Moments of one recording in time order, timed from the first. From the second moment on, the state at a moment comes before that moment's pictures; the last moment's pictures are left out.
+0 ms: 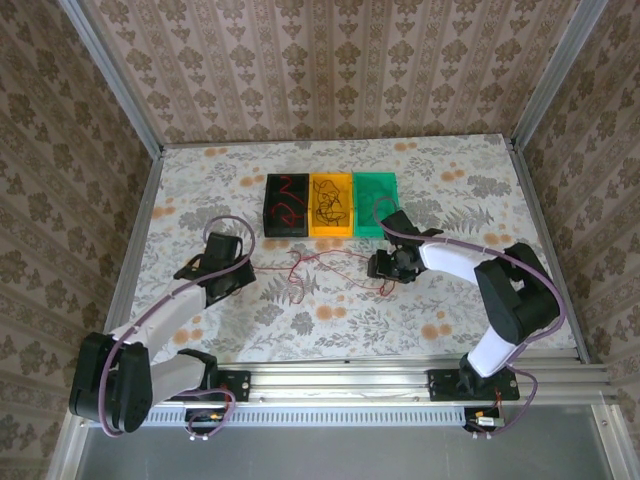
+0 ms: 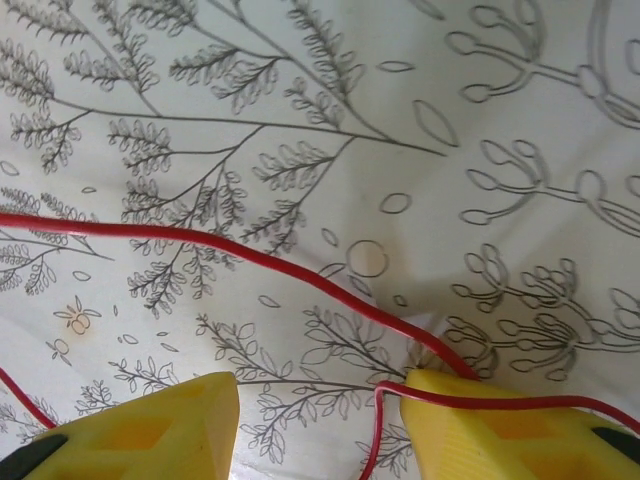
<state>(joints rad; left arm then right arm) -0.35 1.12 0.54 -0.40 -0.01 -0.62 0.44 1.65 0.87 -0.47 -0.14 0.62</state>
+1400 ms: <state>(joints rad) -0.23 1.41 1.15 -0.30 0.45 -0.56 0.42 1.29 0.76 -0.34 -0.16 0.62</state>
